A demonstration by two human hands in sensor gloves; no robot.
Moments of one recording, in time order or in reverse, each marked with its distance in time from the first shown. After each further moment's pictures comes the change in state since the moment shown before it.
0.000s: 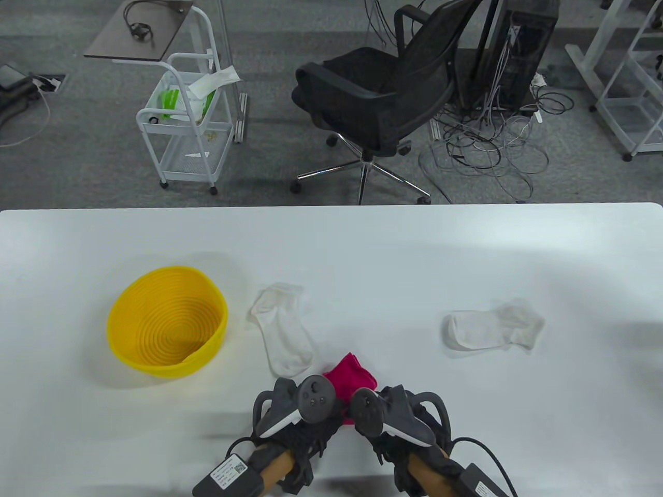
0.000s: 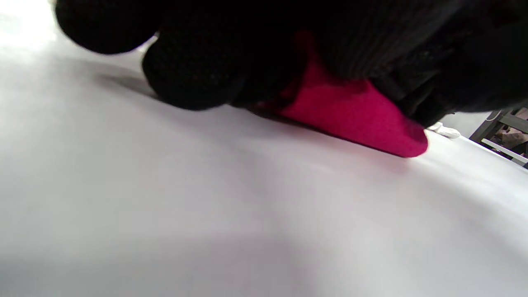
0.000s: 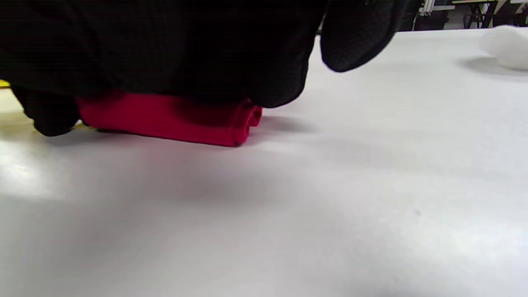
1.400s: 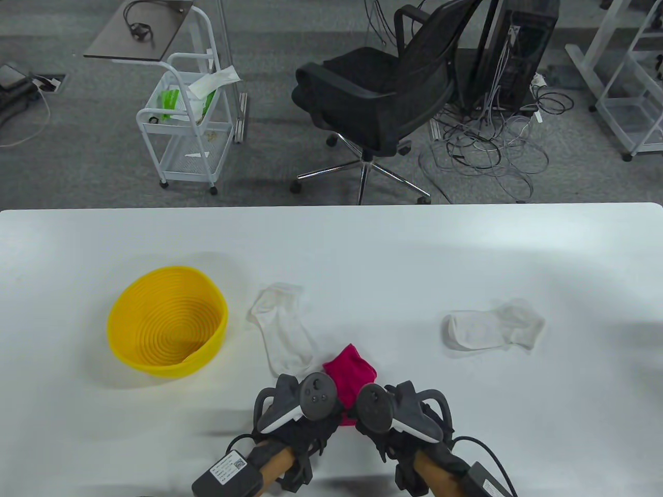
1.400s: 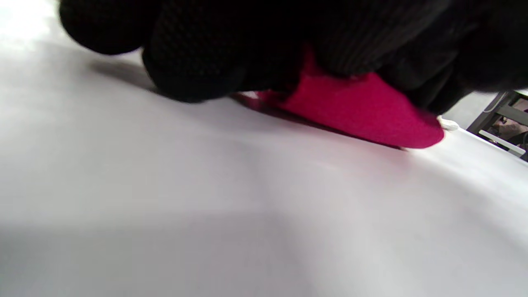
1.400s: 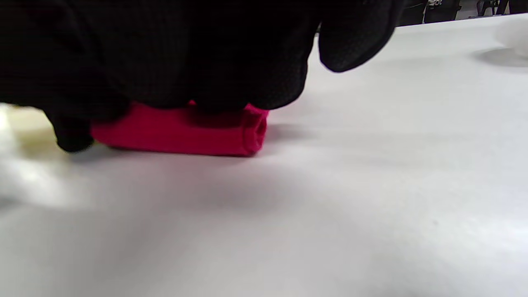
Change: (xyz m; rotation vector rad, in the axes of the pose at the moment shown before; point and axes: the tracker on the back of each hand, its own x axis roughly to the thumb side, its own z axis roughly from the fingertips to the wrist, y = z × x) left_hand 0.000 -0.003 -0.004 -0.028 -0.008 -0.002; right_hand -0.001 -0.002 0.000 0.004 -0.033 -0.024
